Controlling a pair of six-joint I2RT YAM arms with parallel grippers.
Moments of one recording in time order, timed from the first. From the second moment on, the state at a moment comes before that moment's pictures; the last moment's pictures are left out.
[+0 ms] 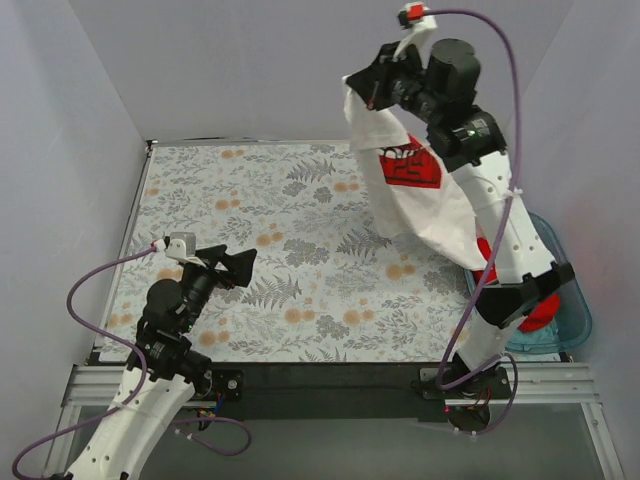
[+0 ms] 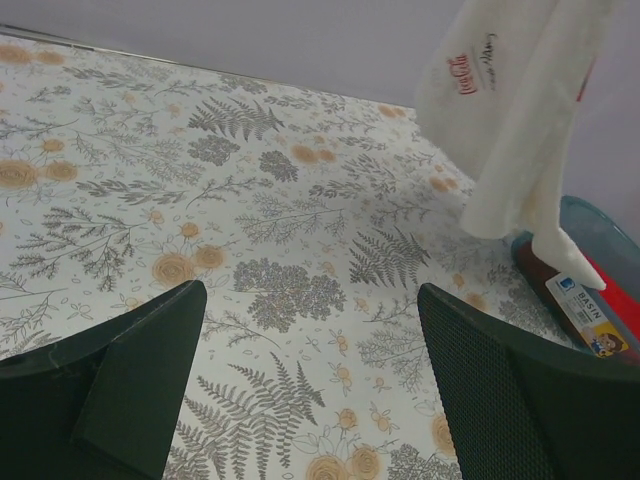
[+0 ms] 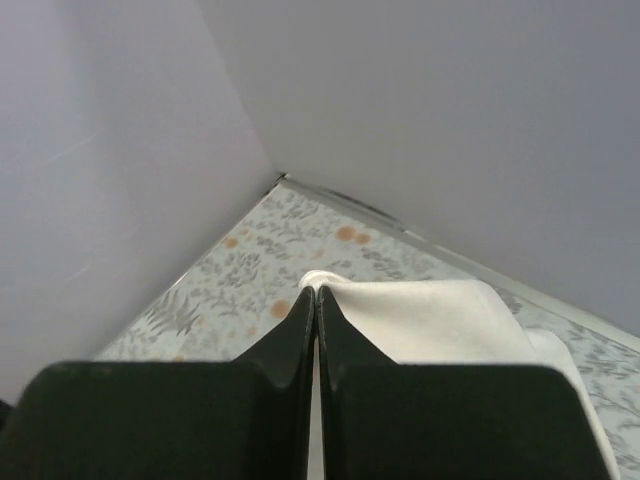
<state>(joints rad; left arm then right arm) -0.39 0.30 0.40 -0.08 -0.01 -0.42 0.44 1.70 2.20 -0.47 -0.28 0.27</state>
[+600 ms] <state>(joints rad) -0.39 0.35 0.40 -0.08 -0.01 -0.42 0.78 1.85 1.66 -0.30 -0.35 0.20</state>
